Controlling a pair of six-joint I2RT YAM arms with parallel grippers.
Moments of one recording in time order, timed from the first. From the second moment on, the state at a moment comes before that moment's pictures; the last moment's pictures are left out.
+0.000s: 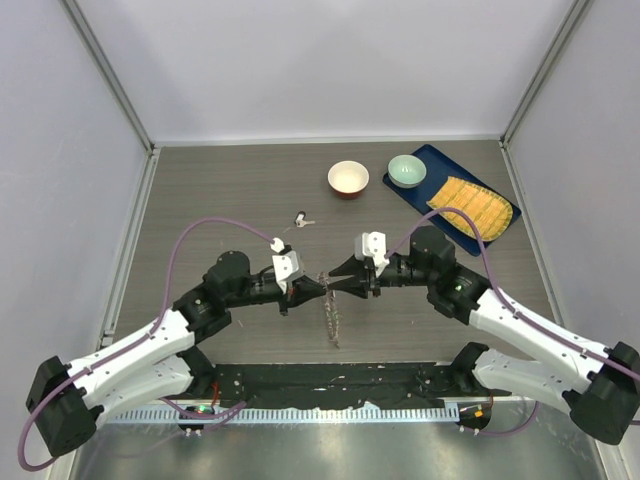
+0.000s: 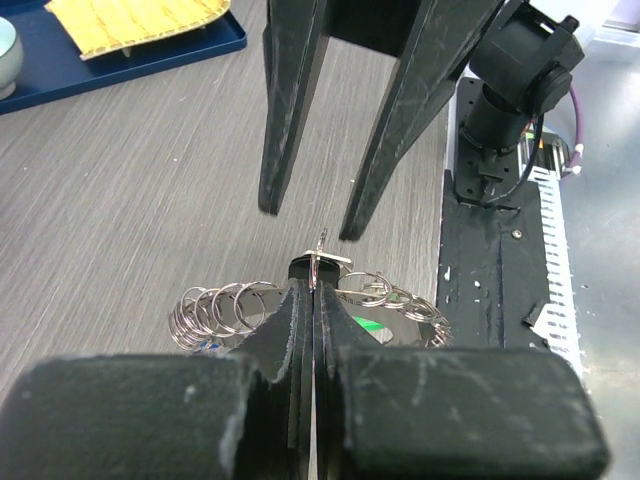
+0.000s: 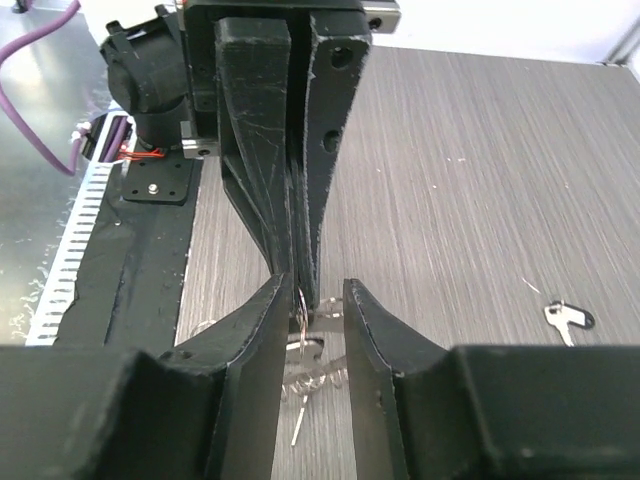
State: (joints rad) left arm -0.82 0.86 0.54 0.15 0.54 0.05; right arm 0.78 0.97 0.70 0.11 -0.74 -0.25
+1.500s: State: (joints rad) left arm -0.82 0.82 0.49 0.23 0.53 0.00; right arm 0.78 0.97 0.70 -0.07 -0.68 -0.31
